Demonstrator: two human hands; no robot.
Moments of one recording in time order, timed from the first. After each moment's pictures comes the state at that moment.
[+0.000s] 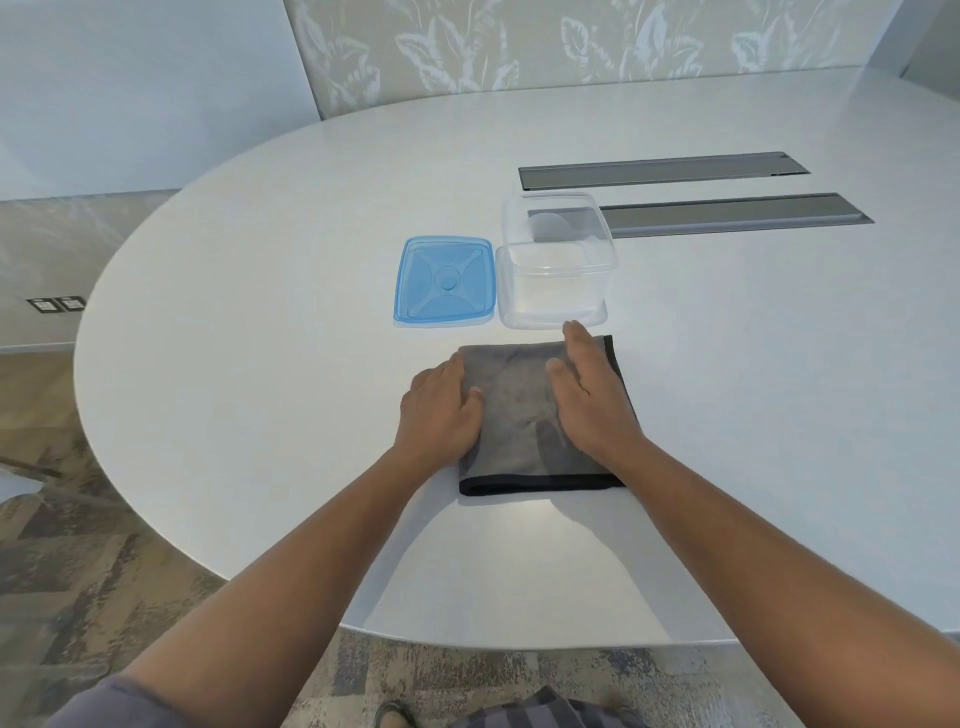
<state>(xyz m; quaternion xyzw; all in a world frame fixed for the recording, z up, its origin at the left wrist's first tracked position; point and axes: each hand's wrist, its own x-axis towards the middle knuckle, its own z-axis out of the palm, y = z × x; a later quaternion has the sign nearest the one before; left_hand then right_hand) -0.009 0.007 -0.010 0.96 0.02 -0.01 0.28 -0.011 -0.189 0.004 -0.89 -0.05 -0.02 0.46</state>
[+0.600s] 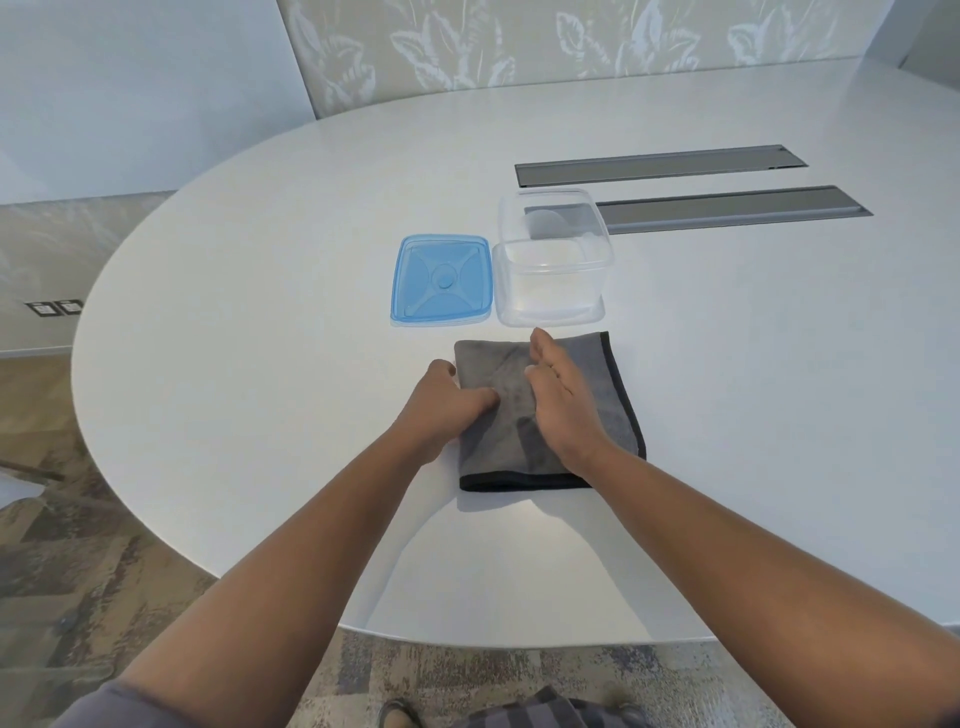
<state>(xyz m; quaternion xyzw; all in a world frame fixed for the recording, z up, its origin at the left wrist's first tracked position) -0.010 -0.004 0.021 0.83 0.16 -0.14 0.51 -0.015 -0.159 -0.002 -0.77 0.01 0.04 0.63</state>
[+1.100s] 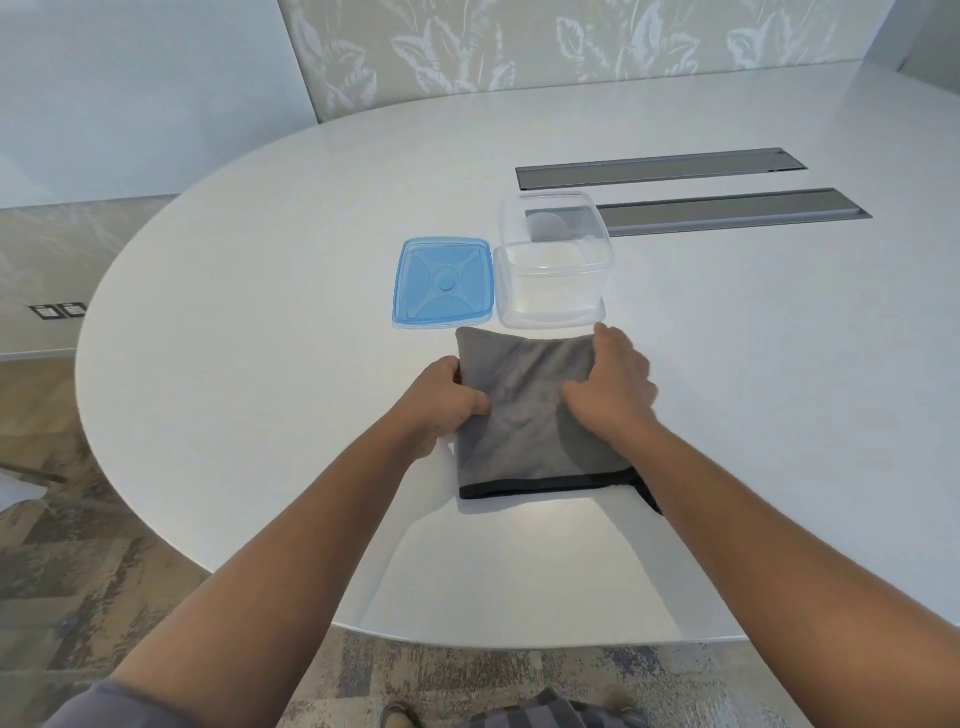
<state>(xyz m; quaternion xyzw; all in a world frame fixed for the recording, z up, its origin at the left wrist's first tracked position) -0.003 0.004 0.027 0.80 0.12 -0.18 0.56 0.003 -0.202 0.013 -0.94 0.09 0.01 0.34</state>
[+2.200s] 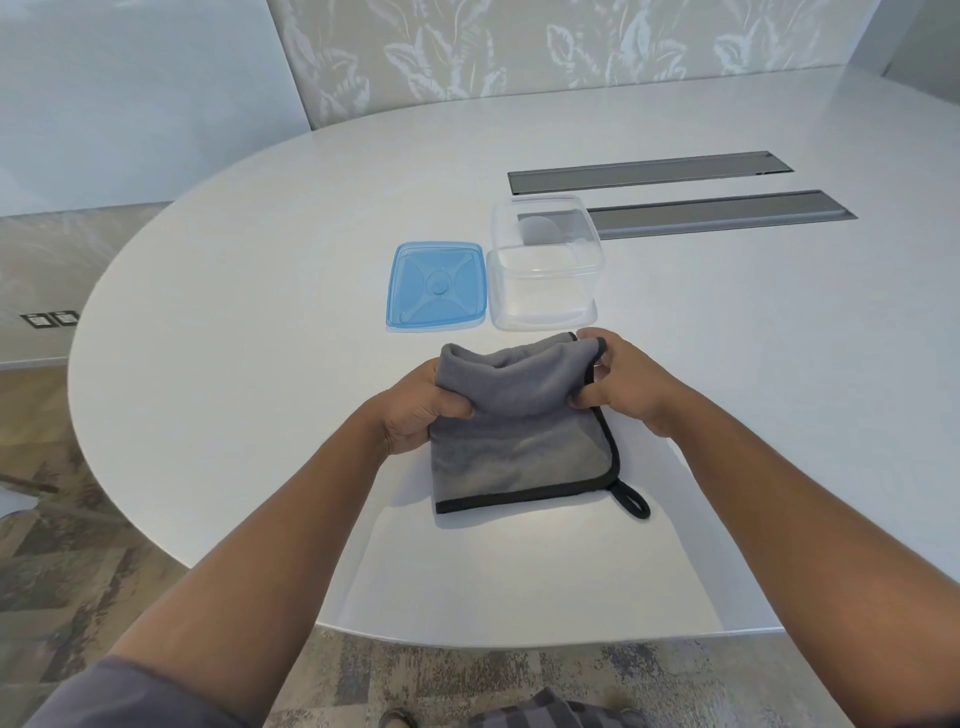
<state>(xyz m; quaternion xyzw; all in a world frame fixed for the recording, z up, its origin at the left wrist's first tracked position) 0.005 0.028 0.016 0.67 -0.05 -0.26 0.69 0.028 -0.252 0.010 -0.82 -0.02 0.17 0.55</state>
